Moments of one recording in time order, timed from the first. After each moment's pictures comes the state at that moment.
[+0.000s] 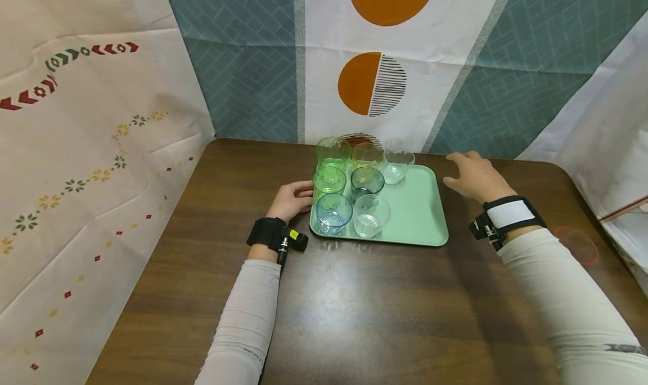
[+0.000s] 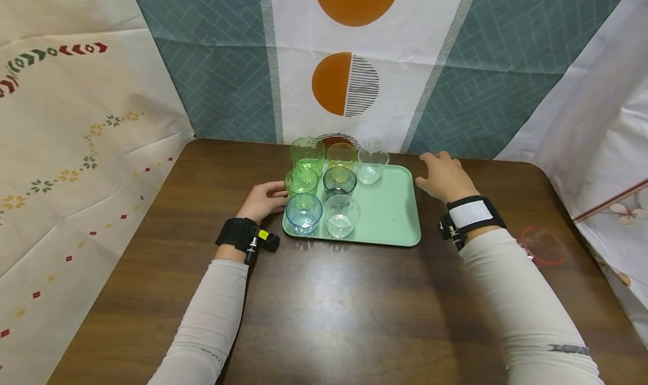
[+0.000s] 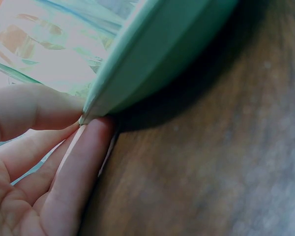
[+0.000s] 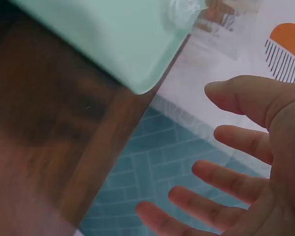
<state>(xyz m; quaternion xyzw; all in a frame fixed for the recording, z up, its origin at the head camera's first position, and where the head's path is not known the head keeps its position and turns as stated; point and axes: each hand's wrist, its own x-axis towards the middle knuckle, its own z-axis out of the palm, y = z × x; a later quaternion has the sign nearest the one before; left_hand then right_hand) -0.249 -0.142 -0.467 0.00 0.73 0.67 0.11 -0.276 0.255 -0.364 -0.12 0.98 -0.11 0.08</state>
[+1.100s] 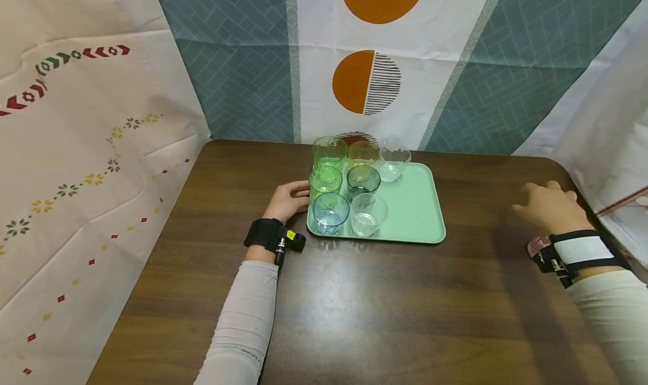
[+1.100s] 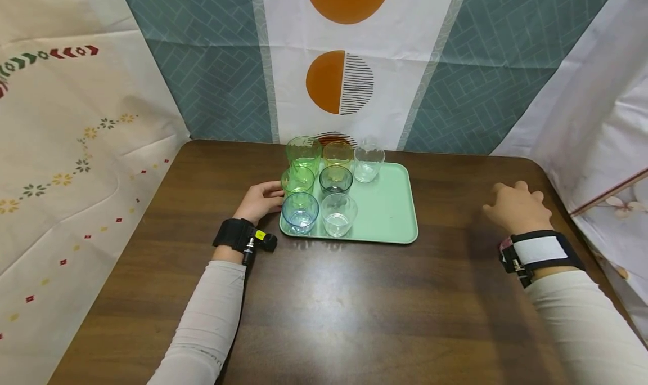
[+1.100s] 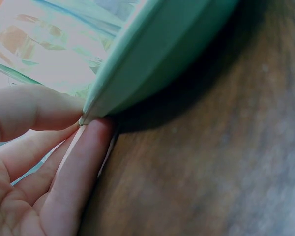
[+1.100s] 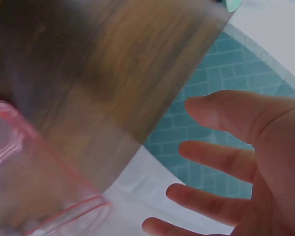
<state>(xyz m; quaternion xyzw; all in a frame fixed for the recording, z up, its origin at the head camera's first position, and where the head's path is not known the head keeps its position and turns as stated) -0.245 -0.138 -0.457 0.00 0.73 0.67 0.12 -0.211 0.366 -0.370 0.00 0.99 -0.07 0.08</state>
